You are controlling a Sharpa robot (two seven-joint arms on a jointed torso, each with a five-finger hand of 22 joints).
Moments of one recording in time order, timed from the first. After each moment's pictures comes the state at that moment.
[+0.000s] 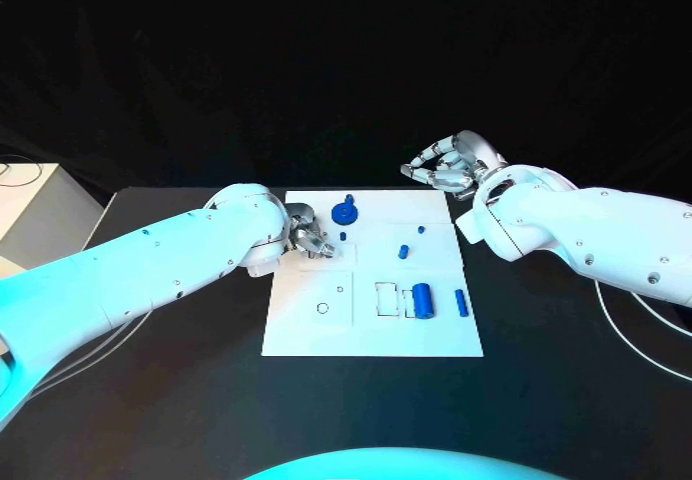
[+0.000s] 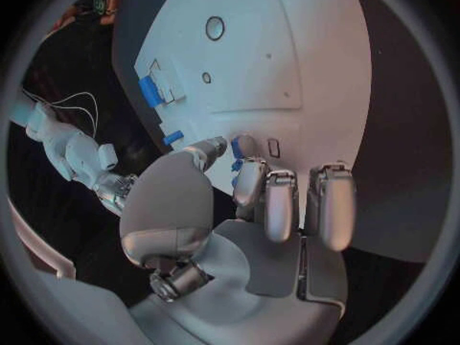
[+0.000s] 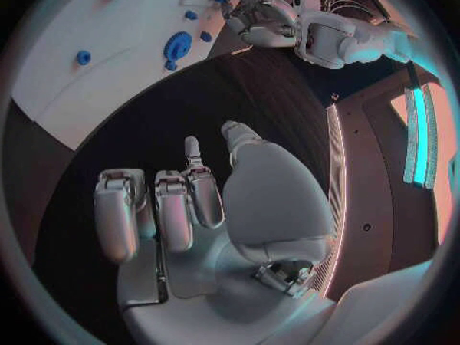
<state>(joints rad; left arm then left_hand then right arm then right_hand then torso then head) 1.19 -0.54 0.10 1.22 -1.22 0.19 -0.53 1.01 -0.21 0.46 0.23 0.24 0.99 0.01 0.62 1.08 1.42 -0.05 1.30 1.19 1.46 -0.10 1.57 1.31 0.04 1.46 0.02 1.51 1.31 1.35 -0.74 -0.11 1.42 -0.84 -0.61 -0.13 1.25 -0.14 0.12 0.29 0.41 0.89 0.15 0.26 0.47 1.44 0.07 1.44 1.31 1.46 -0.01 1.57 1.31 0.03 1.47 0.10 1.50 1.31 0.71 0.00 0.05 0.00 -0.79</state>
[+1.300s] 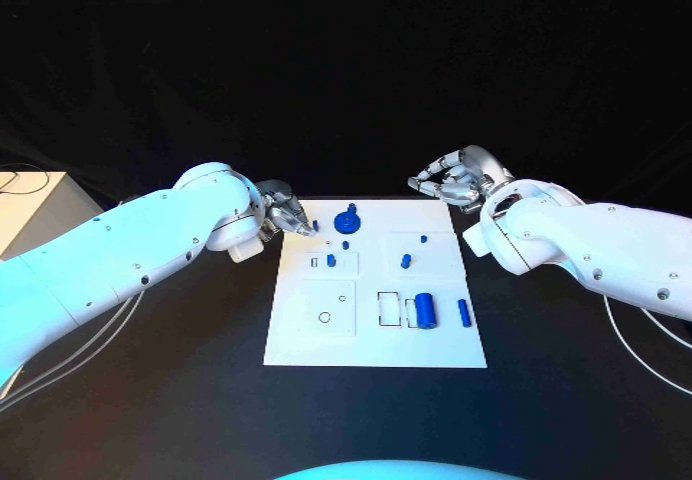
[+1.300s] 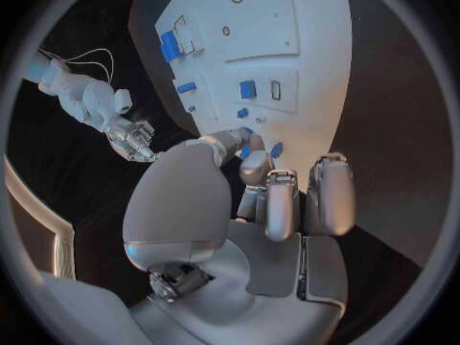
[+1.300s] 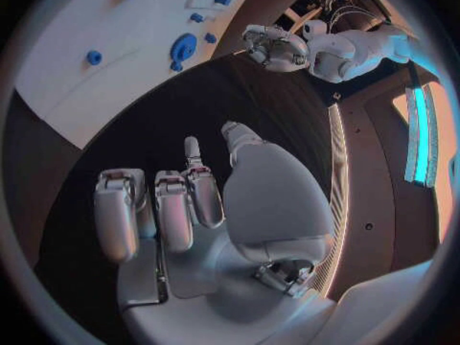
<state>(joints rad) 1.19 -0.62 0.24 1.25 -1.13 0.15 -0.52 1.30 -0.19 0.56 0.18 0.25 0.91 0.06 0.49 1.00 1.29 -0.01 1.18 1.04 1.47 -0.07 1.55 1.31 0.05 1.40 0.04 1.43 1.31 1.34 -0.76 -0.11 1.43 -0.84 -0.61 -0.13 1.24 -0.13 0.12 0.29 0.41 0.88 0.15 0.26 0.47 1.44 0.07 1.44 1.31 1.46 -0.01 1.57 1.31 0.03 1.47 0.10 1.50 1.31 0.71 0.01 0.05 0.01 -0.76</state>
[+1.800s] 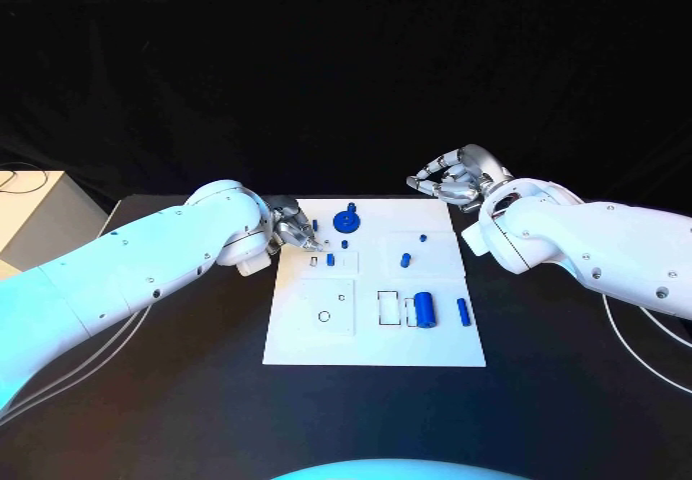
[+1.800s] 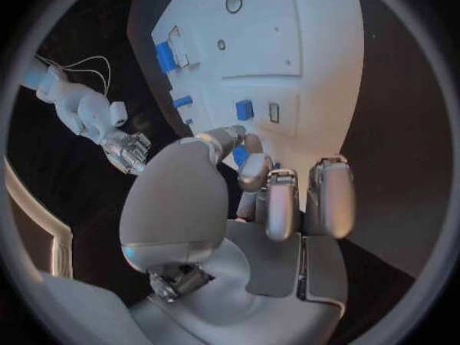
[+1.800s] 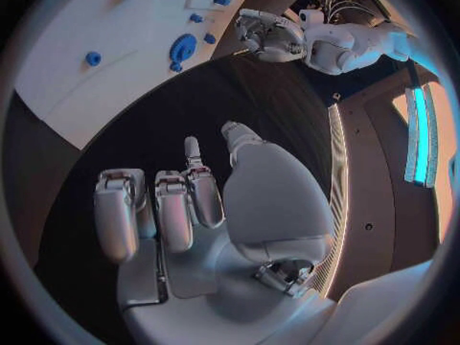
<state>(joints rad) 1.15 -0.60 0.20 1.24 -1.13 0.12 -0.51 1.25 -0.23 0.54 0.20 0.24 0.95 0.04 0.56 1.04 1.33 -0.03 1.22 1.08 1.47 -0.08 1.56 1.31 0.05 1.42 0.03 1.45 1.31 1.34 -0.76 -0.11 1.43 -0.84 -0.60 -0.13 1.25 -0.13 0.13 0.29 0.41 0.88 0.15 0.26 0.47 1.44 0.07 1.44 1.31 1.46 -0.01 1.57 1.31 0.03 1.47 0.10 1.50 1.31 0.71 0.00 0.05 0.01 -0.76</state>
